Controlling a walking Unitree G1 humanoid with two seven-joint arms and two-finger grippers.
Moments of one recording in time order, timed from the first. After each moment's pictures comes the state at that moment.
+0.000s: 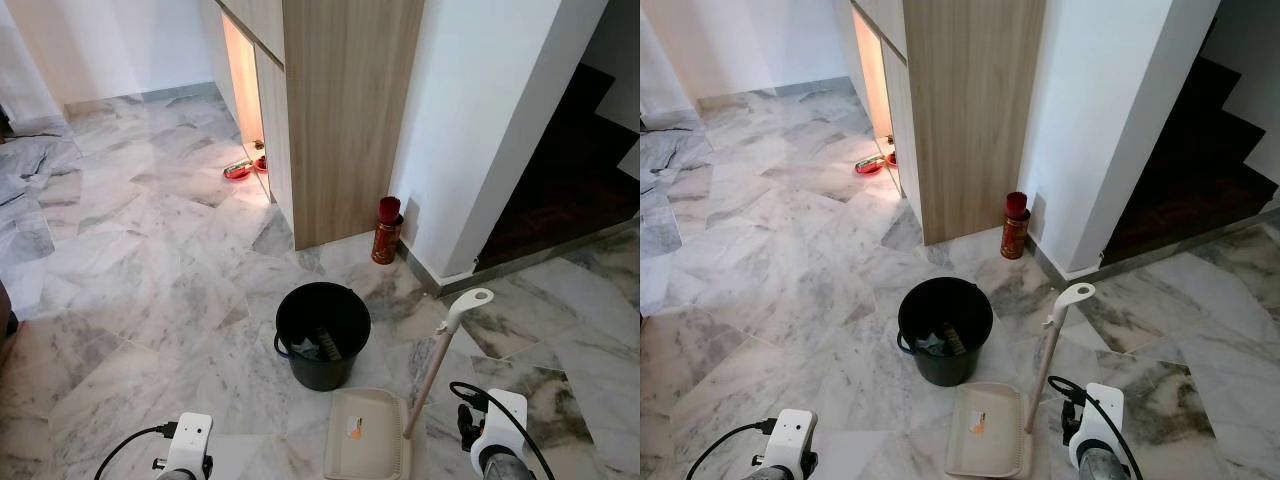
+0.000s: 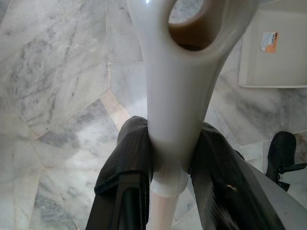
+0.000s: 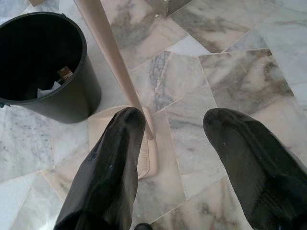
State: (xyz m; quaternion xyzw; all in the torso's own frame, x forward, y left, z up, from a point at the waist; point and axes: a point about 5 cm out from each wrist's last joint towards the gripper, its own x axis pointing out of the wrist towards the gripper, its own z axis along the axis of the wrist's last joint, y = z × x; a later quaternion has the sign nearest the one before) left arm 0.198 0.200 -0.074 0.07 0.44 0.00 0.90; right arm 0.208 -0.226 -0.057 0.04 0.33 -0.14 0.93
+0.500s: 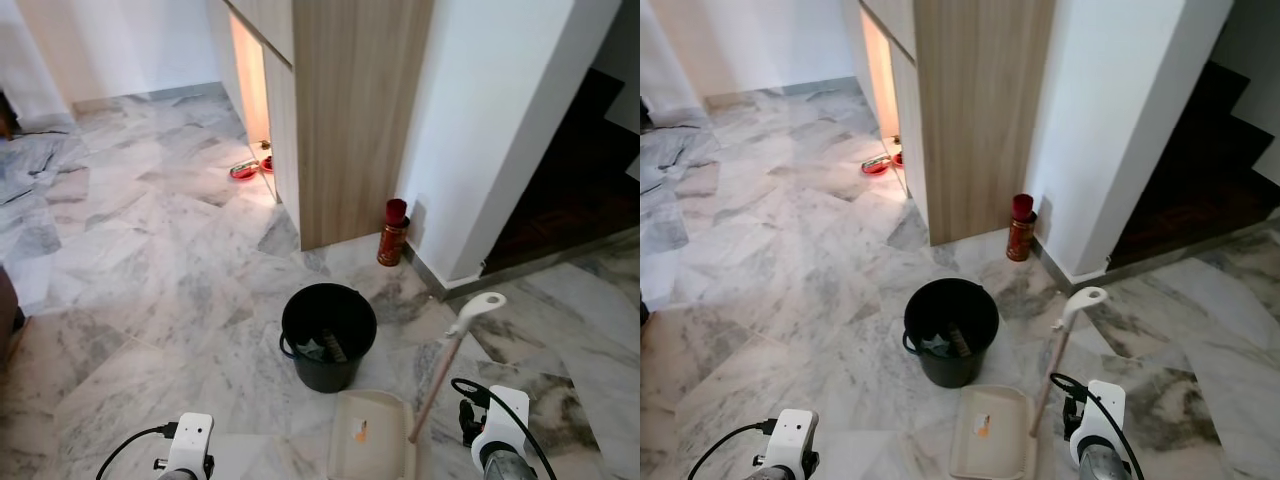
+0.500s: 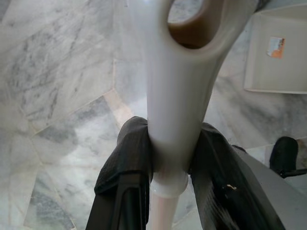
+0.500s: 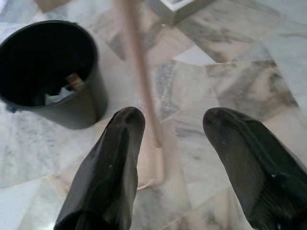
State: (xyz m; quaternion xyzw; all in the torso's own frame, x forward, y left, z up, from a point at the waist) left arm 0.198 0.200 -0.074 0.06 0.44 0.00 0.90; right arm 0.212 -0.224 -0.055 0.04 0.31 -0.14 0.94
